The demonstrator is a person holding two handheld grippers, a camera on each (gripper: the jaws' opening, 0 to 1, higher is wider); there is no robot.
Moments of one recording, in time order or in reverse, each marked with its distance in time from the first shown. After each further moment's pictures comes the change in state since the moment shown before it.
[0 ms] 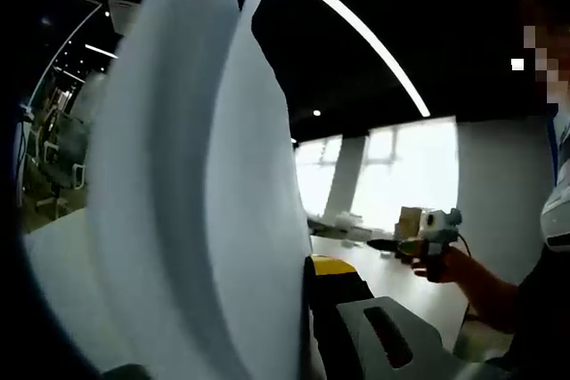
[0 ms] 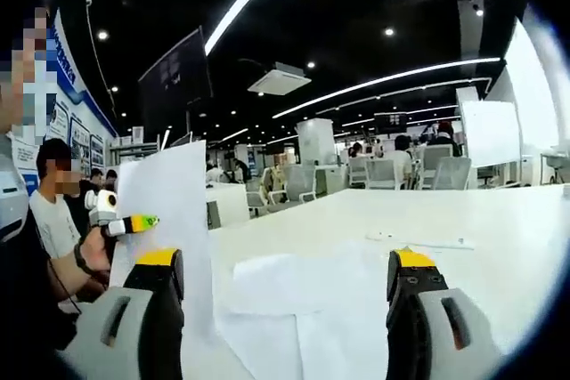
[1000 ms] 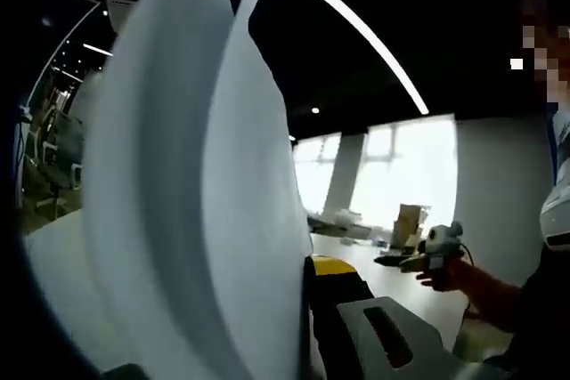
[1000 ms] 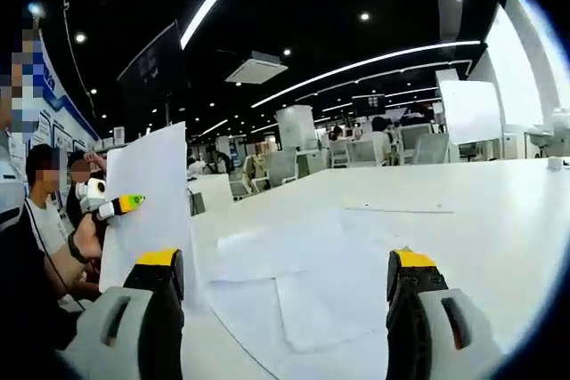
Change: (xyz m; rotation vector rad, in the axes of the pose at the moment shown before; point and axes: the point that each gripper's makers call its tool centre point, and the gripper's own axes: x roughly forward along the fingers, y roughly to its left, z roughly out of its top) left arm 0.004 -0.002 -0.003 0.004 0.011 -0.005; right arm -0.028 -0.031 -0.038 0.070 0.060 -0.087
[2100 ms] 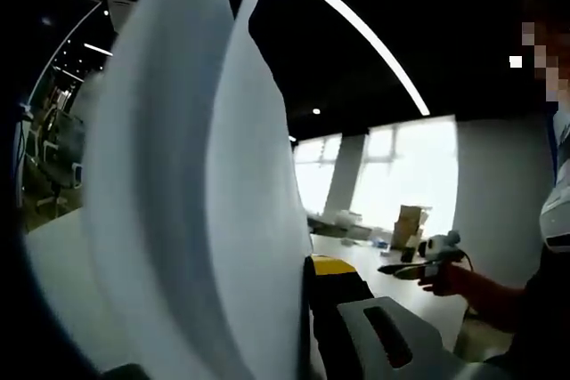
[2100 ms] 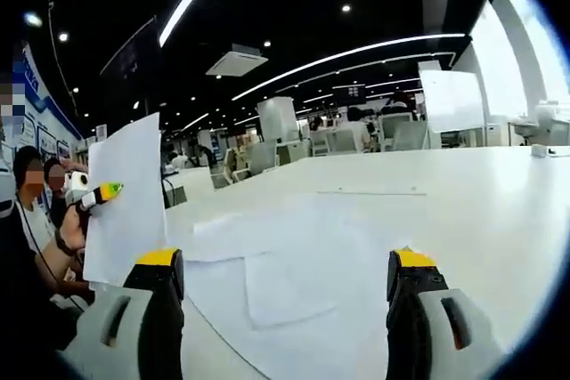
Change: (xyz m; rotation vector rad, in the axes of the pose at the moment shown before) left arm 0.000 0.001 -0.001 -0.005 -0.004 0.003; right arm -0.015 -0.038 -0.024 0.027 0.044 -0.092
